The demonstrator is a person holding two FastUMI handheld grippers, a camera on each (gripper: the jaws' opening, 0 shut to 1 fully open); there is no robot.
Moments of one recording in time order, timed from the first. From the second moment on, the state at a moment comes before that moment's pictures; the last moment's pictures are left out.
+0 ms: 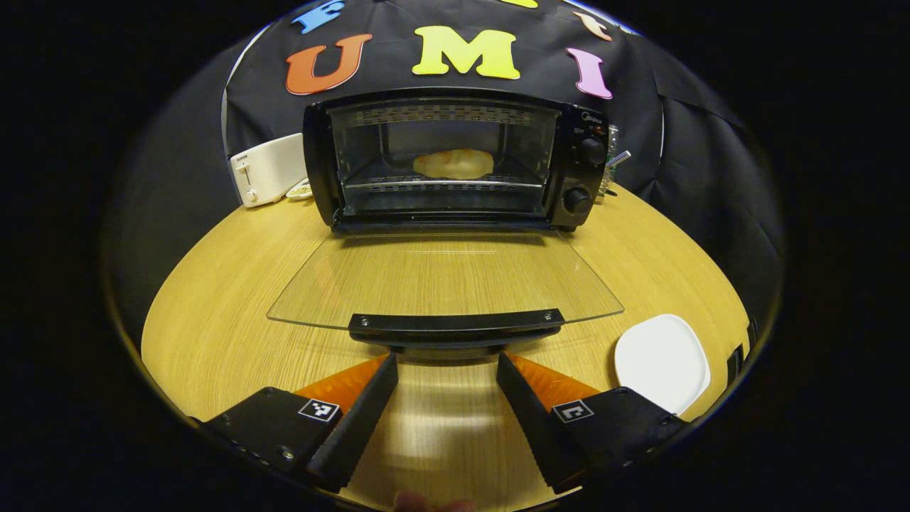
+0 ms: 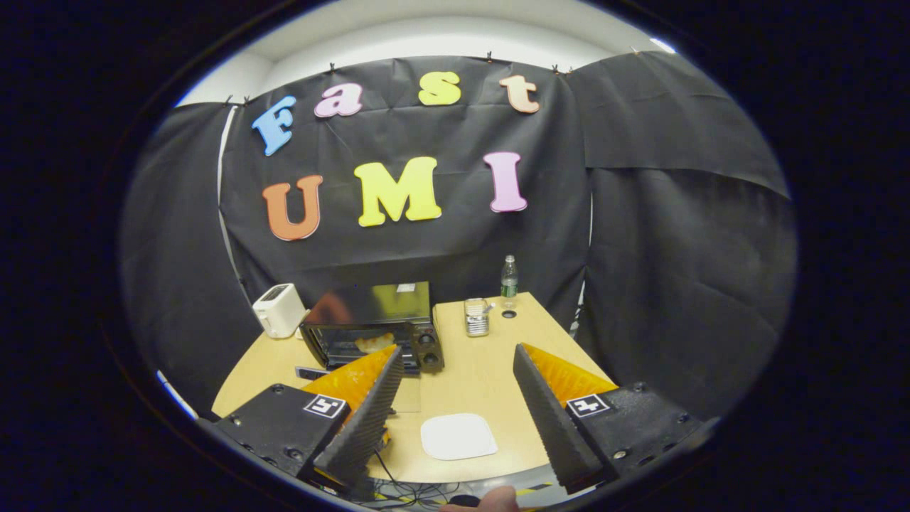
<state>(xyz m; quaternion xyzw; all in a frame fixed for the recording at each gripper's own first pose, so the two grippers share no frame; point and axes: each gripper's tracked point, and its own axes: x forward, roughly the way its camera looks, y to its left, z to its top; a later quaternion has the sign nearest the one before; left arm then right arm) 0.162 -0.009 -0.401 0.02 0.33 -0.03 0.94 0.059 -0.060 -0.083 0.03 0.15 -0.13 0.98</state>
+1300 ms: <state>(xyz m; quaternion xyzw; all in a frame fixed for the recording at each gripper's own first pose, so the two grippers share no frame) 0.241 0.000 -0.138 0.01 0.09 -0.06 0.99 0.072 -0.053 -0.038 0.00 0.09 -0.11 0.99</state>
